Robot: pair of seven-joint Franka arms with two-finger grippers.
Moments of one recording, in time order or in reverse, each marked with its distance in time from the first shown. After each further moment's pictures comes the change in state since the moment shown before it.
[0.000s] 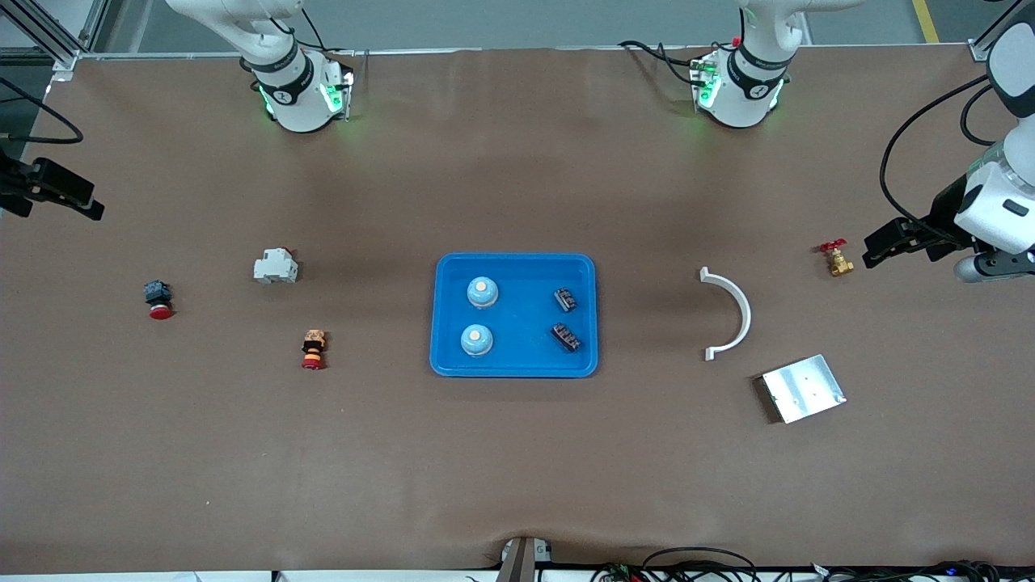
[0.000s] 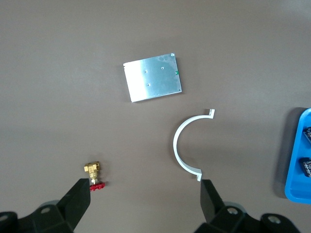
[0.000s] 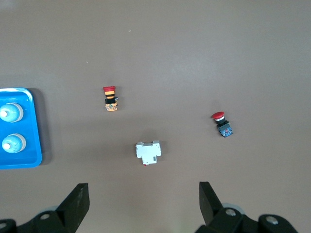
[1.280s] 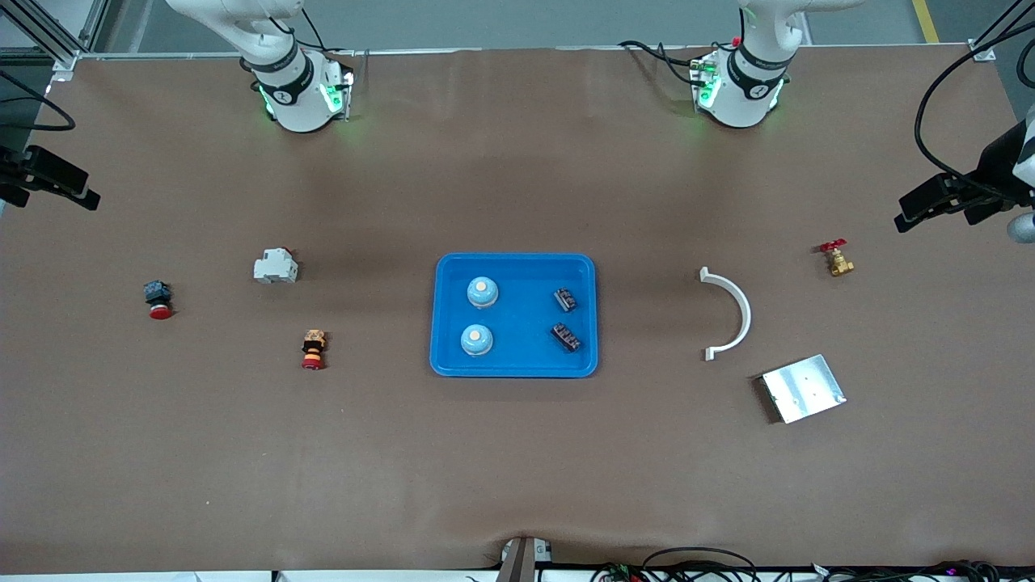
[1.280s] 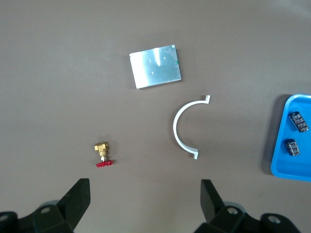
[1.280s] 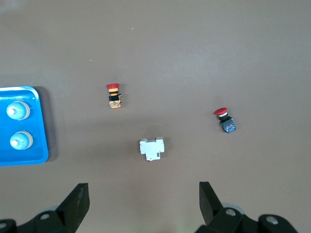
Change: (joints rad) left arm 0.000 -0.018 0.003 0.167 0.000 -0.233 0.000; right arm -0.014 -0.017 -0.002 0.000 0.025 -0.019 0.001
